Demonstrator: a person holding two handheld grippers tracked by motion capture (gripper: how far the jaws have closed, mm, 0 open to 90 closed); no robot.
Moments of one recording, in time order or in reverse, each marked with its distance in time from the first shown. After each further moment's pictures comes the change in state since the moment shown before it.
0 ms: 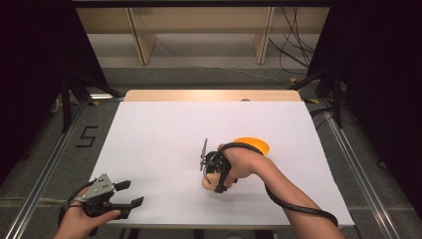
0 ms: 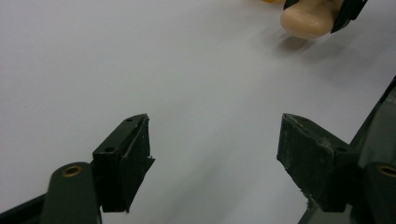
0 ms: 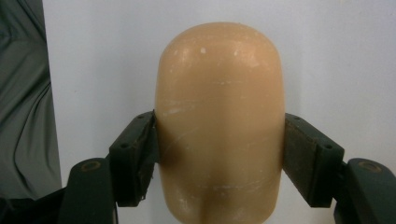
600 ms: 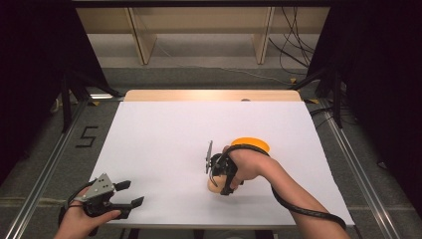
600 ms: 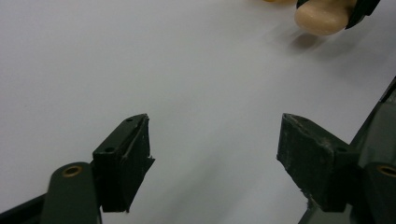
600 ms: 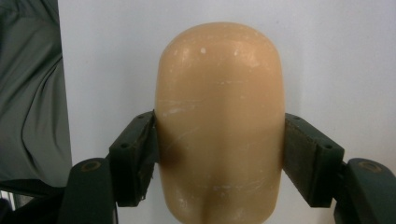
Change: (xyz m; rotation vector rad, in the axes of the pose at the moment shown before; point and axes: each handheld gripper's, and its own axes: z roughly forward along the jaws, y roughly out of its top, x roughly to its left) left arm 0.002 0.000 0.000 0.003 0.004 0.026; right arm 0.008 -0.014 -0.004 0.025 0.010 0.000
